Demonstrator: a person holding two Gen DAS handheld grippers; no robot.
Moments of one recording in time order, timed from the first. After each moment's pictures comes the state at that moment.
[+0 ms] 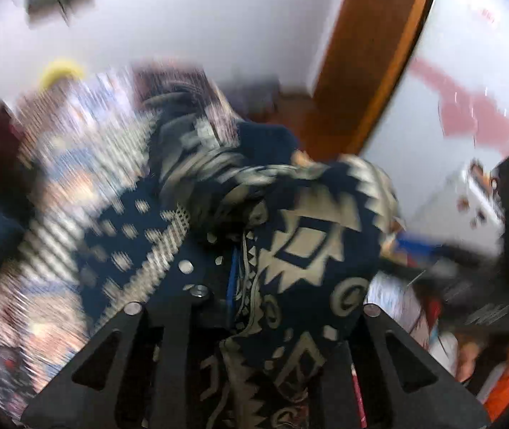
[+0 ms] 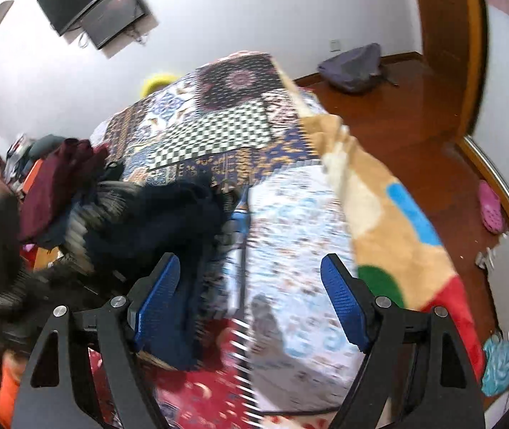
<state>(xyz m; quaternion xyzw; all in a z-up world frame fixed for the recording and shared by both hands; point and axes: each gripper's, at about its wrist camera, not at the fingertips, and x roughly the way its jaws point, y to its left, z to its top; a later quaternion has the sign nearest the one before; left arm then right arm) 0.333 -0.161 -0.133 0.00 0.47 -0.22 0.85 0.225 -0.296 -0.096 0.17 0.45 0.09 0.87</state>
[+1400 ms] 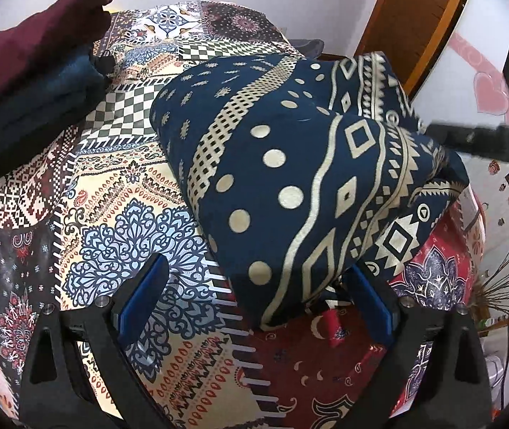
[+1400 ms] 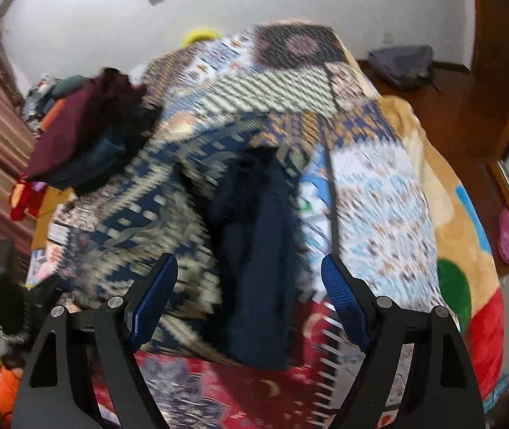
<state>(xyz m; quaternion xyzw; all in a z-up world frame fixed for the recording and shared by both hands) 0.241 -0.042 -0.191 0.00 0.50 -0.15 0.85 0.242 -0.220 -0.113 0.10 0.48 0.18 0.85</state>
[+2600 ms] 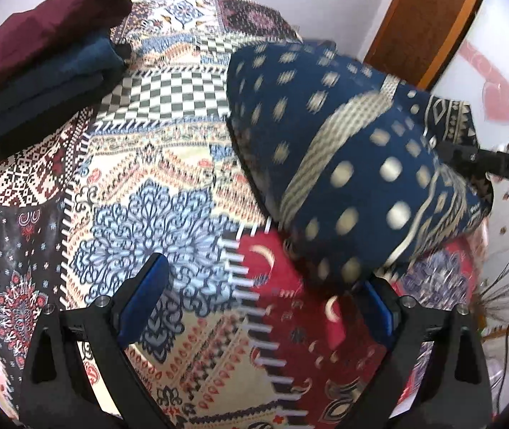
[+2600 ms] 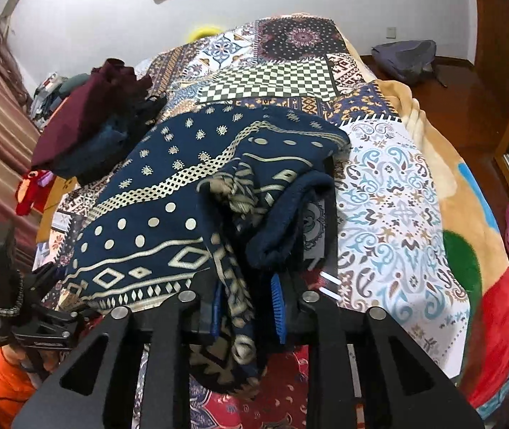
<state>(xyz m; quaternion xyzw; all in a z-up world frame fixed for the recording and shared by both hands) 0.233 -0.029 -0.201 -0.01 0.52 -0.13 0.85 0.230 -0.232 -0.139 0.10 0.49 0.19 0.85</state>
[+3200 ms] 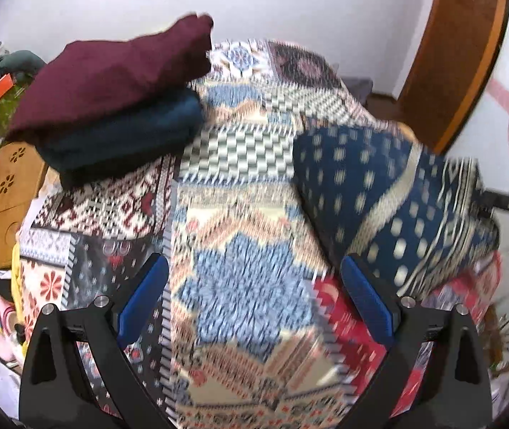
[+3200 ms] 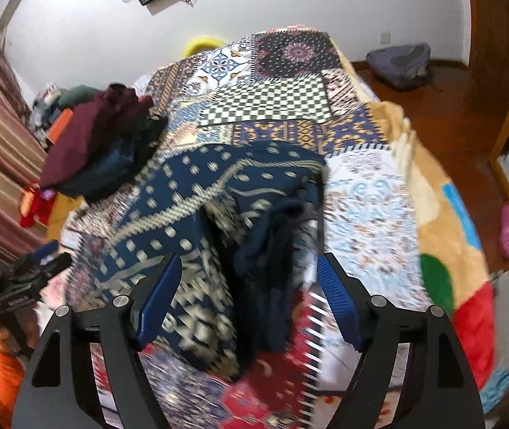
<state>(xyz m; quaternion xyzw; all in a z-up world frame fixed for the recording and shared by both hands) 0.240 0.029 -0.131 -0.03 0.45 -0.05 0.89 0.245 -0.241 -0.105 0.13 0.49 0.19 0.84</state>
